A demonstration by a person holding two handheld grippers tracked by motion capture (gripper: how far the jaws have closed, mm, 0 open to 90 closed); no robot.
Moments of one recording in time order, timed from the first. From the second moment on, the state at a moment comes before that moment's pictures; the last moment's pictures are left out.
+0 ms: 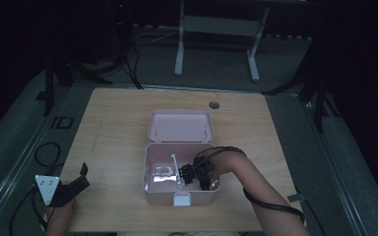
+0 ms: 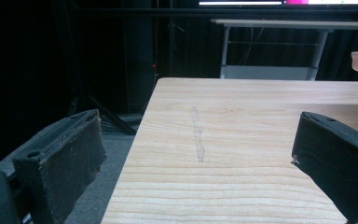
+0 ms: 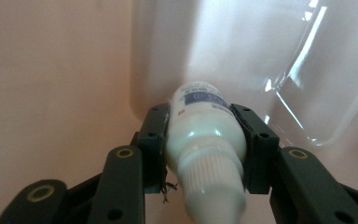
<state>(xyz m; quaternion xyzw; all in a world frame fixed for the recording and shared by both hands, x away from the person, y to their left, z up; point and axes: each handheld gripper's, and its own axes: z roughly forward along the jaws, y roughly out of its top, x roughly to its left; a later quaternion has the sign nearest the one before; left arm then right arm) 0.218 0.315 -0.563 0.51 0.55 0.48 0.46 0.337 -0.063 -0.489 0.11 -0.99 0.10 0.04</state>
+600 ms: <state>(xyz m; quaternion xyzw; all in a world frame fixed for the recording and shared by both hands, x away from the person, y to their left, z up) 0.218 0.314 -0.563 0.51 0.55 0.48 0.45 0.336 -0.065 -0.445 0.10 -0.99 0.06 0.01</state>
